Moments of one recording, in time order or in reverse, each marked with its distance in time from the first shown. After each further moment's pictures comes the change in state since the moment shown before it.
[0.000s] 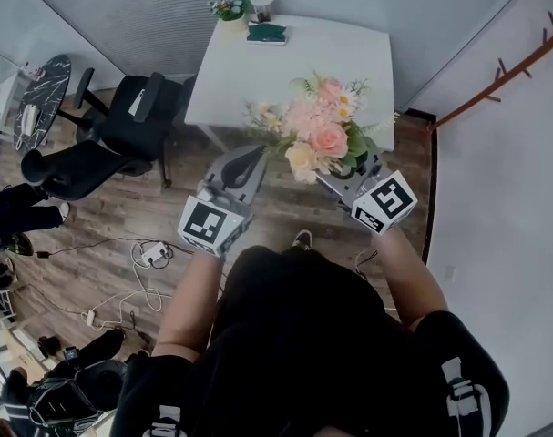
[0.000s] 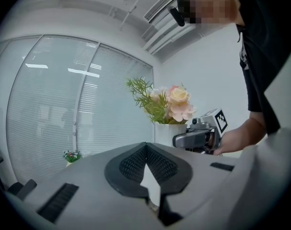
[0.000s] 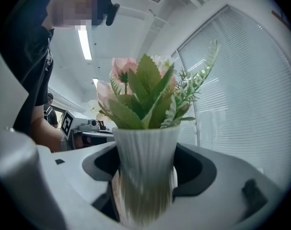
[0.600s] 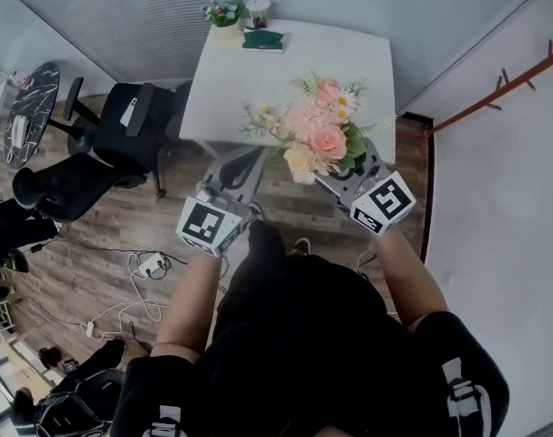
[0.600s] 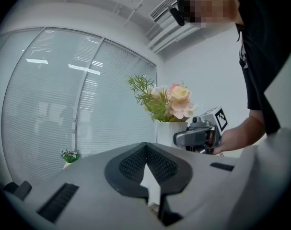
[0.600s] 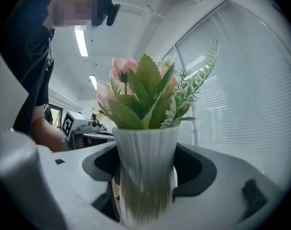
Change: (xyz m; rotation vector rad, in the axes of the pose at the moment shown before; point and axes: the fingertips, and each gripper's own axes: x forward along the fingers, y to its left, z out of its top) left arm 0.038 0.077 -0.018 -0.035 0.006 -0.020; right arm 0.066 -0.050 -0.010 0.001 0.034 -0.018
